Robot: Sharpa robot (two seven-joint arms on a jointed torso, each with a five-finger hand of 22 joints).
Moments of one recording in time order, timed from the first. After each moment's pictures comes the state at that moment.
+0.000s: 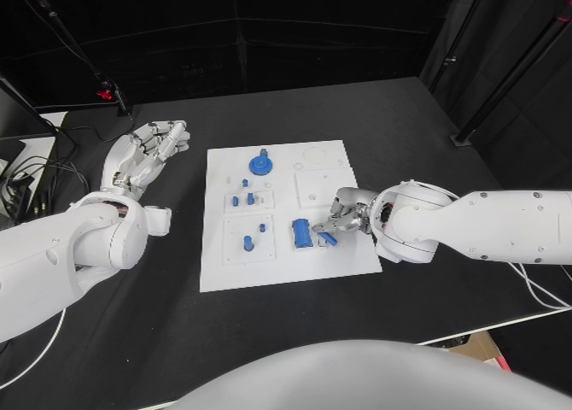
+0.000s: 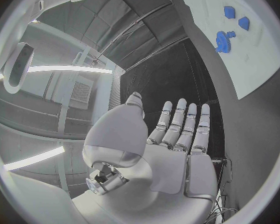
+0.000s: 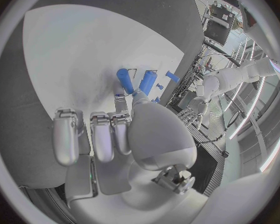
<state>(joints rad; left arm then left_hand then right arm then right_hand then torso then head) 1.26 -0.63 -0.24 1.27 -0.13 -0.43 0.67 1.21 0.13 -0.14 0.29 0.28 0.42 0.15 0.56 0.07 0.53 0.25 0.51 0.07 0.26 0.25 0.73 0.12 0.11 0.42 0.29 0.07 0.51 1.11 -1.10 -0.14 1.85 -1.14 -0.32 -0.57 1.31 0.14 -0.10 0.29 0.22 1.21 0.09 0.09 0.10 1.46 0.03 1.58 1.31 1.47 -0.02 1.57 1.31 0.02 1.46 0.09 1.51 1.31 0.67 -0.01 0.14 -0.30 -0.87</state>
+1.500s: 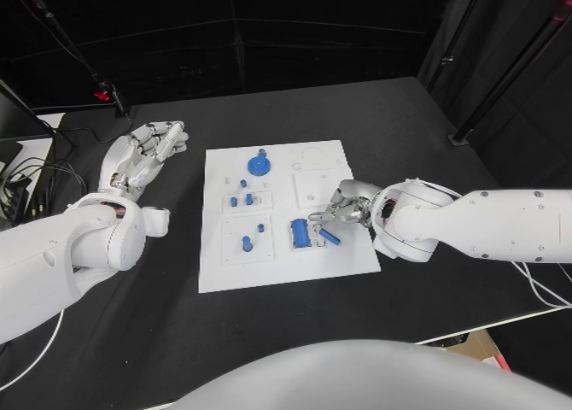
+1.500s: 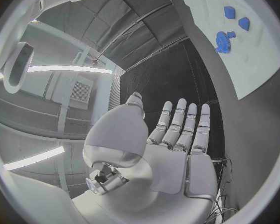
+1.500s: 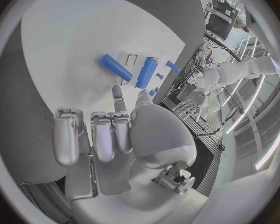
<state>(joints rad) 1.26 -0.63 -0.24 1.27 -0.13 -0.43 0.67 1.21 0.14 -0.14 0.29 0.28 0.42 0.16 0.56 0.07 0.53 0.25 0.51 0.07 0.26 0.25 0.73 0.12 0.11 0.42 0.29 0.07 0.51 1.11 -1.12 -0.14 1.84 -1.15 -0.43 -0.53 1.21 0.15 -0.25 0.29 0.15 1.12 0.13 0.07 0.09 1.47 0.05 1.57 1.31 1.47 -0.02 1.57 1.31 0.02 1.47 0.09 1.51 1.31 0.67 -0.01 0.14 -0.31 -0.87</state>
